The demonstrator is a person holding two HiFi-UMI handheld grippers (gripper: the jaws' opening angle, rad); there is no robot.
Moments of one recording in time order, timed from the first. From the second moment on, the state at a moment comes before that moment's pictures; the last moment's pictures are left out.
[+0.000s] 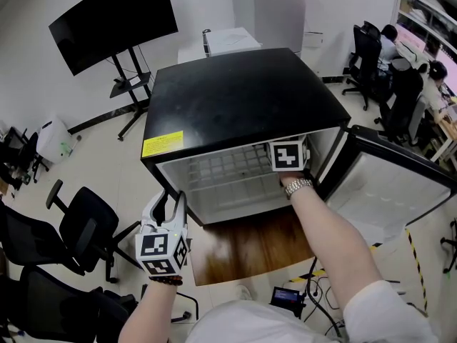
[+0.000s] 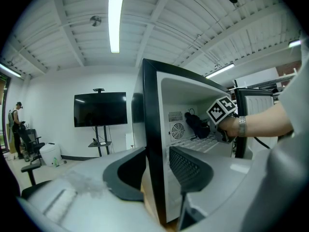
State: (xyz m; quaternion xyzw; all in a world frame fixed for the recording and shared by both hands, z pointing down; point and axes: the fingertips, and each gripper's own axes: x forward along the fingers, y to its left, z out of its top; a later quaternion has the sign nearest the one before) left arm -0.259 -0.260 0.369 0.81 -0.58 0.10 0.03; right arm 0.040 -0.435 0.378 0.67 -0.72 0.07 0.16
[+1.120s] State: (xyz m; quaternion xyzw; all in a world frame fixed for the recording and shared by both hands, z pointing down) left arm -0.257 -0.259 0.369 0.82 -0.57 0.09 0.03; right arm -0.125 -0.380 0.357 0.52 -0.84 0.05 0.12
